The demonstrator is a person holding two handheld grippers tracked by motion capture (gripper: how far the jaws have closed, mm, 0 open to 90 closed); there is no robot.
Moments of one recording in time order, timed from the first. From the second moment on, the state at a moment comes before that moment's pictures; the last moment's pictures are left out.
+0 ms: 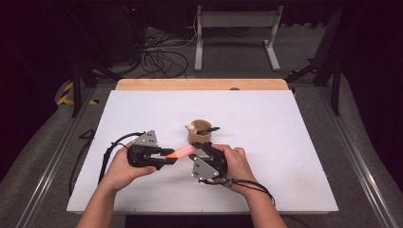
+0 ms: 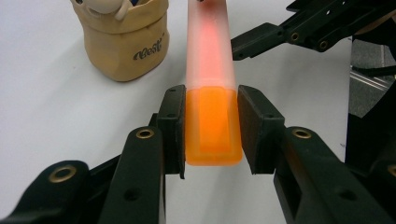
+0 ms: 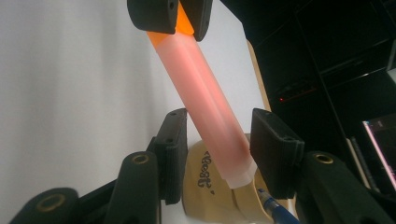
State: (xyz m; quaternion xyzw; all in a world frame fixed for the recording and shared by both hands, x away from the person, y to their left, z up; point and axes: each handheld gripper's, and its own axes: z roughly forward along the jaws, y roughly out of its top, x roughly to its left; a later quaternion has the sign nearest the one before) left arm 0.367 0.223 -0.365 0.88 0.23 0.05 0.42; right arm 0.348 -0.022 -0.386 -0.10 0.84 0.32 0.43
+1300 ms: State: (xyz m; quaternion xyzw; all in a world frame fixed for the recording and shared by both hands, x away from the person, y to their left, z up) left arm 0.369 0.227 -0.355 0.84 0.23 0.06 0.48; right arm 0.344 -0.015 -0.393 -0.09 0.84 0.30 0.43
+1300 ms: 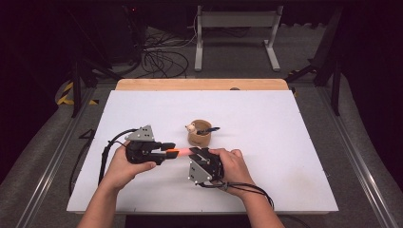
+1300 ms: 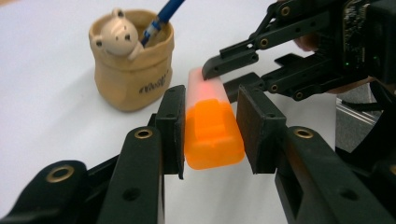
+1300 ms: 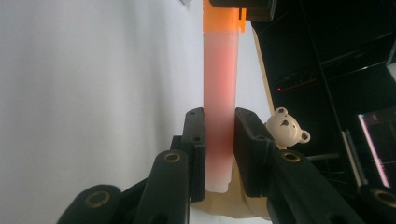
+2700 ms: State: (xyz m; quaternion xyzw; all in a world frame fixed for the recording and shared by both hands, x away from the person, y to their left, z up) left arm 0.357 0.228 -0.354 0.79 0.15 0.09 0.59; right arm 0.369 -0.038 -0.395 0.06 0.80 0.58 0.13
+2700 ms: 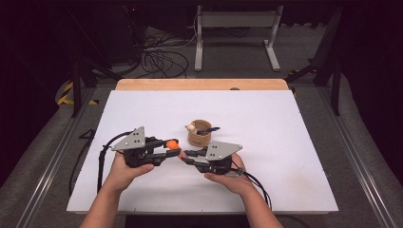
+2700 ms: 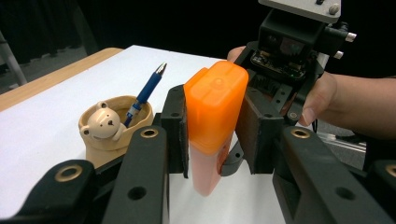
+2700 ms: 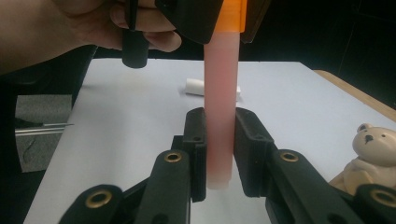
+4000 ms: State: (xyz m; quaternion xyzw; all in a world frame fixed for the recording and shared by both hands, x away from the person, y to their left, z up) left arm 0.381 0.214 -0.344 0.78 0.17 0.10 0.59; right arm 0.378 -0.074 -0.376 0.14 0.76 0.62 0.14
